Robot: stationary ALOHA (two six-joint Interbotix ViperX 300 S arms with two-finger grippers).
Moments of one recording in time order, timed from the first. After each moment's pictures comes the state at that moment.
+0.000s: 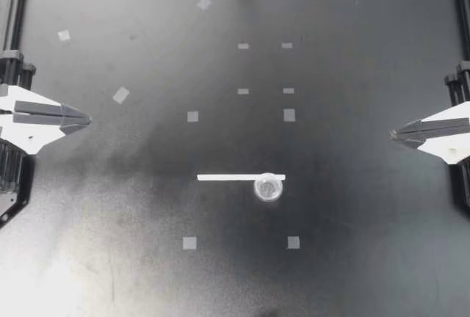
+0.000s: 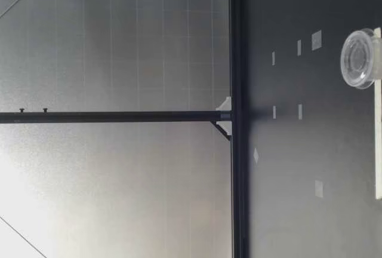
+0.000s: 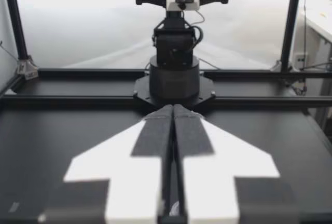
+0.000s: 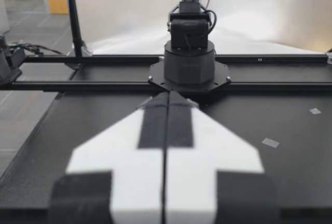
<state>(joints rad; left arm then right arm) 0.00 -0.96 1.17 0.00 -0.29 0.00 0.01 -0.96 1.19 0.00 -0.29 0.00</state>
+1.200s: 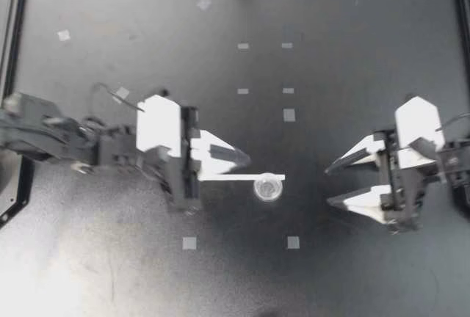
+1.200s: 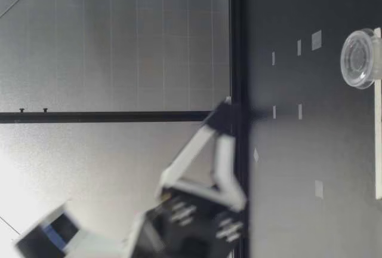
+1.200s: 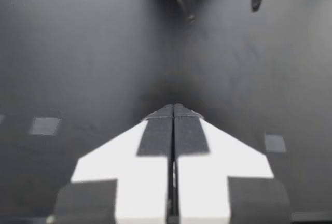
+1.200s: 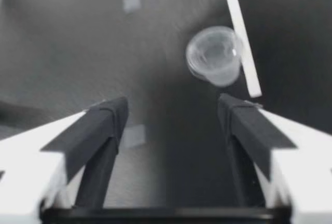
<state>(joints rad) -0.03 0.08 0.81 -0.05 -0.56 -0.04 0.06 -0.27 1.24 0.00 -0.52 0.38</state>
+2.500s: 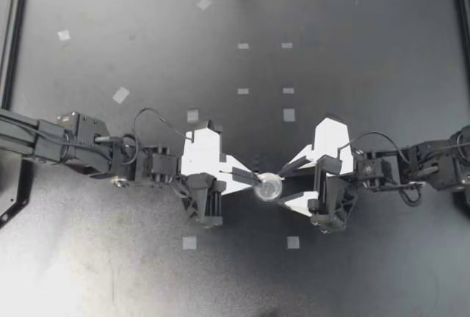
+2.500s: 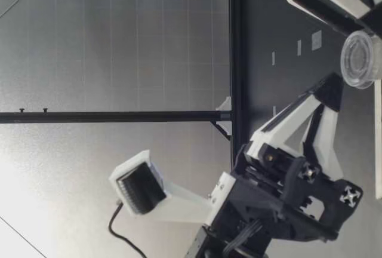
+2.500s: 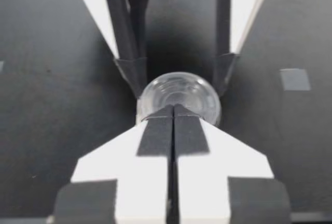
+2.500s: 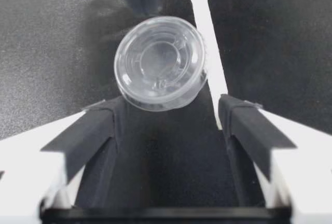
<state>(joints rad) -0.04 0.29 0.72 -0.03 -0.52 -0.02 0.01 0.22 1.00 0.01 -0.61 0.30</state>
